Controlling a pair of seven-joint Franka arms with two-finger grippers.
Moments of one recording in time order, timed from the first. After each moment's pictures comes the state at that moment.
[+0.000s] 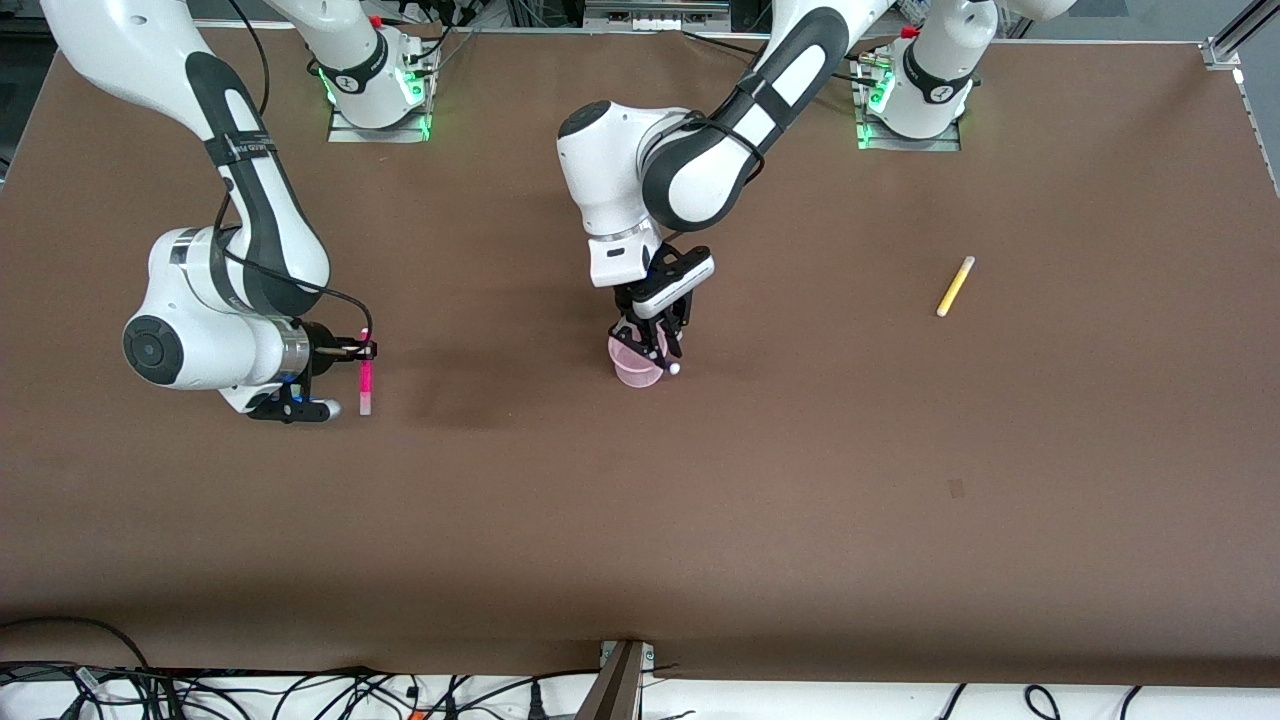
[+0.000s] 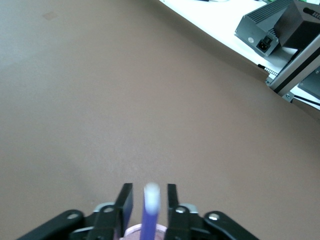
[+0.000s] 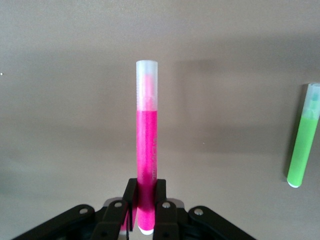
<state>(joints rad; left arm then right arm) -0.73 0.66 -0.18 -1.48 0.85 2.08 -2.12 0.09 0.47 0.01 -1.80 0.19 1.96 0.05</state>
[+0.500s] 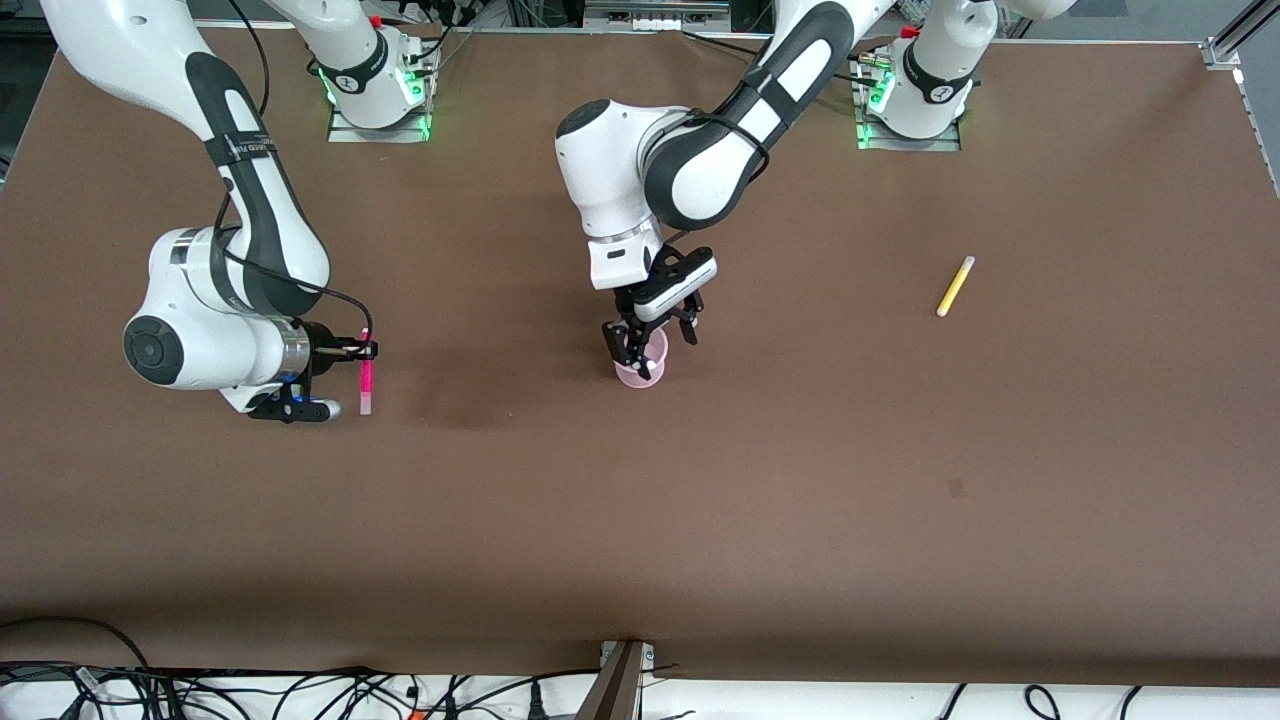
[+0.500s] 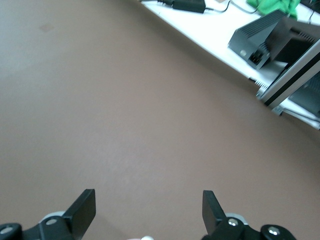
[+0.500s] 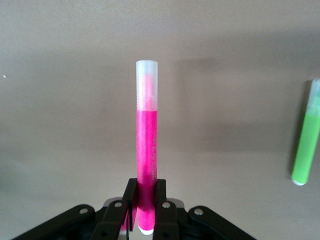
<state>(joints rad) -0.71 0.66 -0.17 -1.43 0.85 2.07 -2.08 0.09 0.47 0.01 -1.80 0.22 1.95 0.08</state>
